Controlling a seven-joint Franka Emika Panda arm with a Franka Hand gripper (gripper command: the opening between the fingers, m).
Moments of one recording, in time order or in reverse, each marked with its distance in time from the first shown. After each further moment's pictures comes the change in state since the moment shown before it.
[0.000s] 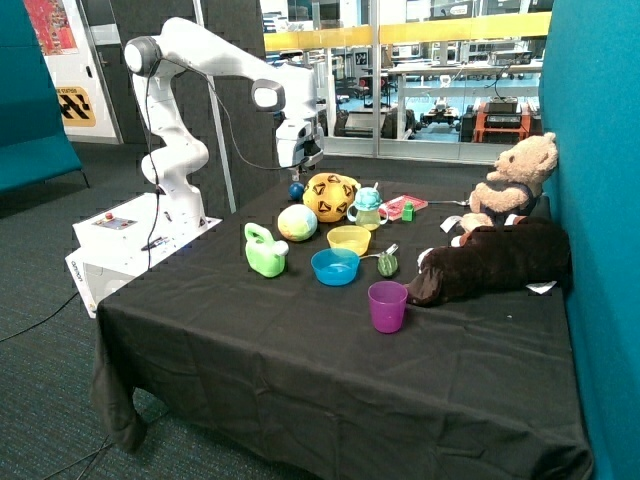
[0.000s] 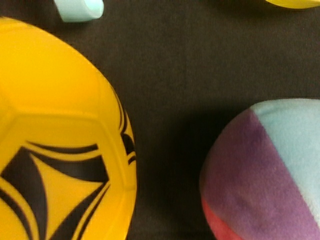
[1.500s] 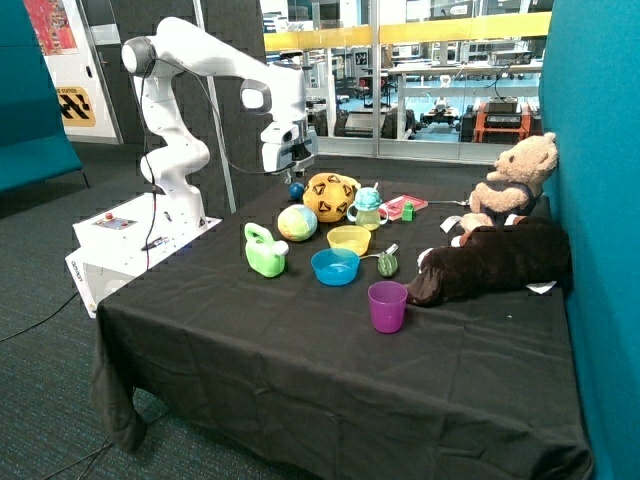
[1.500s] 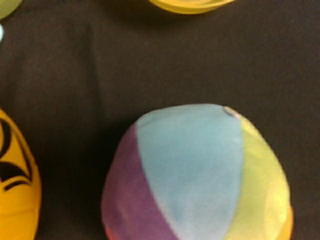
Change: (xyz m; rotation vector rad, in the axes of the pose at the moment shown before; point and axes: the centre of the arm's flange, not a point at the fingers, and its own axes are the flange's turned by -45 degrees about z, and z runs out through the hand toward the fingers) arm -0.001 0.063 -0.005 -0.003 0.002 0.114
